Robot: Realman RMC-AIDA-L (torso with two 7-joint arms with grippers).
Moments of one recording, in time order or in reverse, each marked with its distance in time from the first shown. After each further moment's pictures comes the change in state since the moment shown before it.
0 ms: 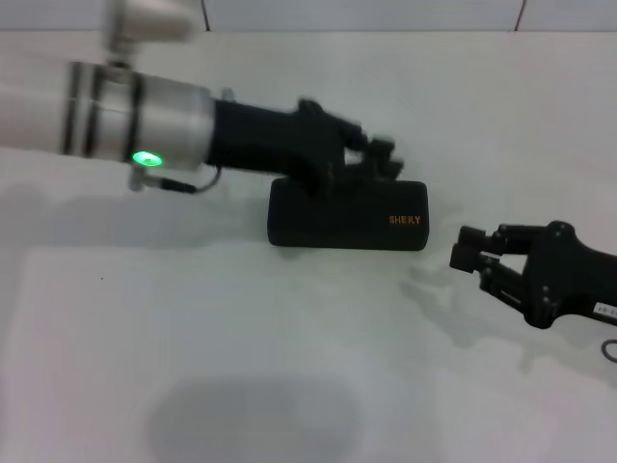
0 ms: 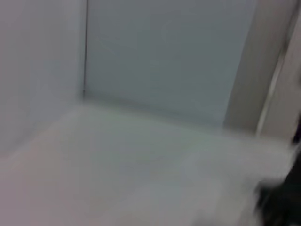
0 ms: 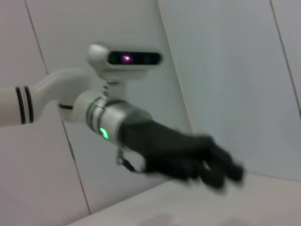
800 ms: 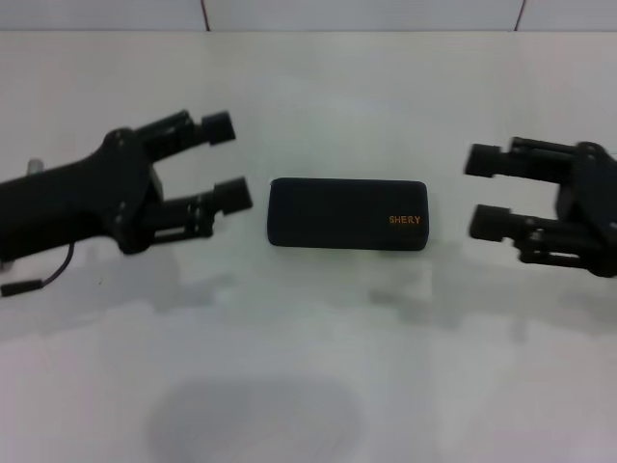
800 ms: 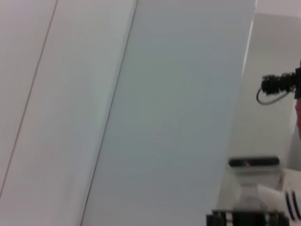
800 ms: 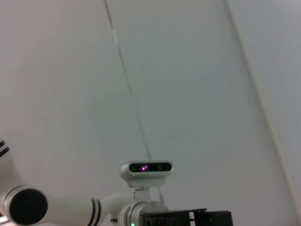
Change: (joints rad) left arm 0.276 0.063 -0.262 -0.241 -0.315 0.409 0.300; right arm 0.198 -0.028 0.247 -0.006 -0.112 -0.371 0.197
